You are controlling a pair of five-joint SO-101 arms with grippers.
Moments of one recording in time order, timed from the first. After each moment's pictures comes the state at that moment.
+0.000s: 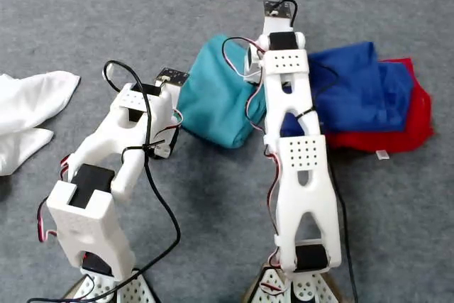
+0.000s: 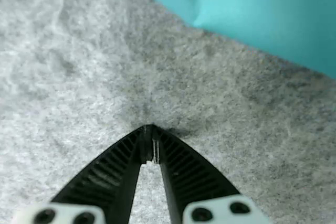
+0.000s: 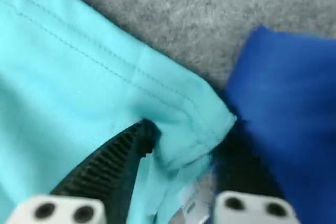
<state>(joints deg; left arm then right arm) 9.2 21.5 18.4 67.7 -14.3 -8.8 71.1 -74.8 90.4 -17.6</state>
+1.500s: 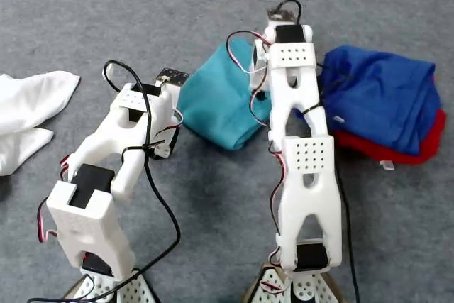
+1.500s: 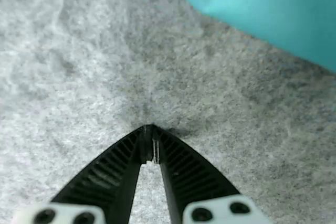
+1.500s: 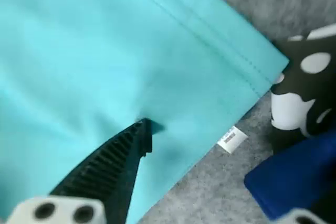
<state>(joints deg) 9.2 21.5 18.4 67.7 -14.3 -7.6 60.9 -61.8 98.8 -17.6</state>
